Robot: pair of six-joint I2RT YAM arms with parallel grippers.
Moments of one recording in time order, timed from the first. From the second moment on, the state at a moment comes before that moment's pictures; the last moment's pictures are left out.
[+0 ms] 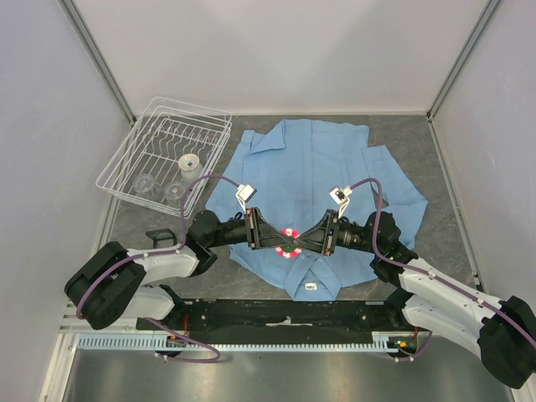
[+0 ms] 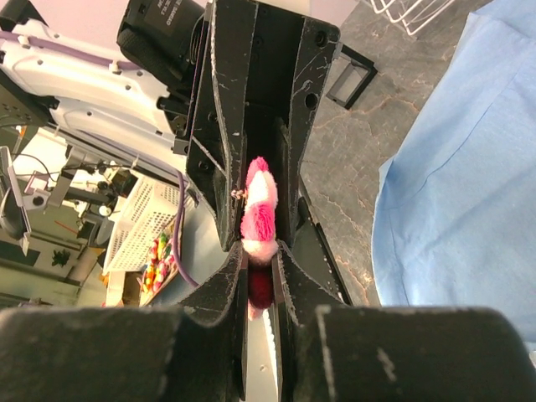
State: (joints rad) left arm -0.74 1.31 0.35 1.12 0.71 -1.27; right arm 0.66 0.89 0.34 0.57 -0.67 0.88
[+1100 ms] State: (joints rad) left arm -0.73 1.21 0.45 0.69 0.81 -1.10; right arm 0.69 0.91 0.46 0.25 -0.71 0.73
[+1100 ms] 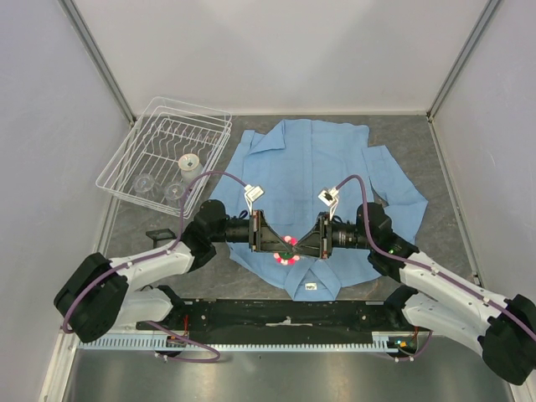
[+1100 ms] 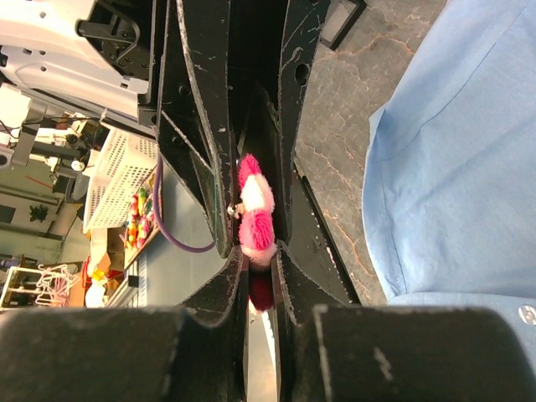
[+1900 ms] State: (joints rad) left arm -0.77 1.17 0.49 0.60 0.80 -1.05; right arm 0.75 0.90 0.50 0.24 -0.66 0.70
